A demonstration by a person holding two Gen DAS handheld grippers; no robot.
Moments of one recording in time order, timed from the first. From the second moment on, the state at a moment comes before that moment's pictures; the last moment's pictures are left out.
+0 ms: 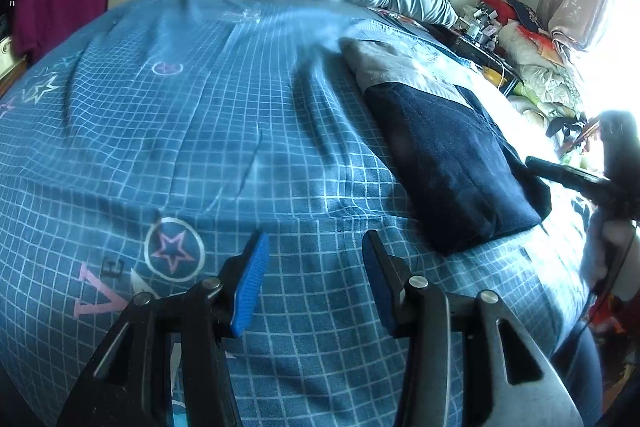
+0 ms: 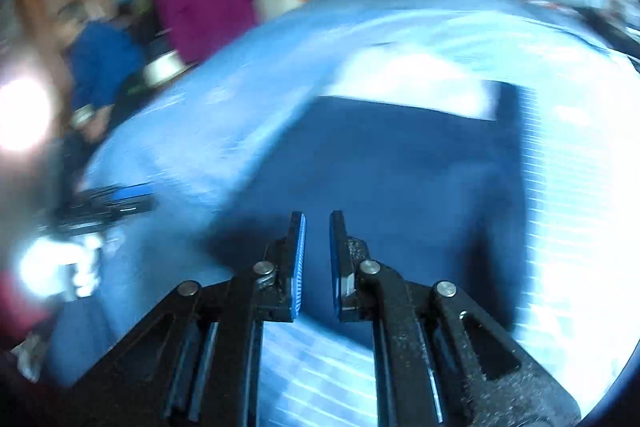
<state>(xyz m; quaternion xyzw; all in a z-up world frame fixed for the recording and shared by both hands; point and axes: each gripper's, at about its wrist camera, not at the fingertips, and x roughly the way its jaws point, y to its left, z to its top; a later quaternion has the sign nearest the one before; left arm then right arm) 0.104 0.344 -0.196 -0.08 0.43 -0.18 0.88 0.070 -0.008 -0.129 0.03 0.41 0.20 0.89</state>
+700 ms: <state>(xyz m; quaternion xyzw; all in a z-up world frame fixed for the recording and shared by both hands) 0.126 0.326 -0.223 -0.09 0.45 -0.19 0.87 0.207 -0.051 -0.181 -0.09 0.45 0.07 0.89</state>
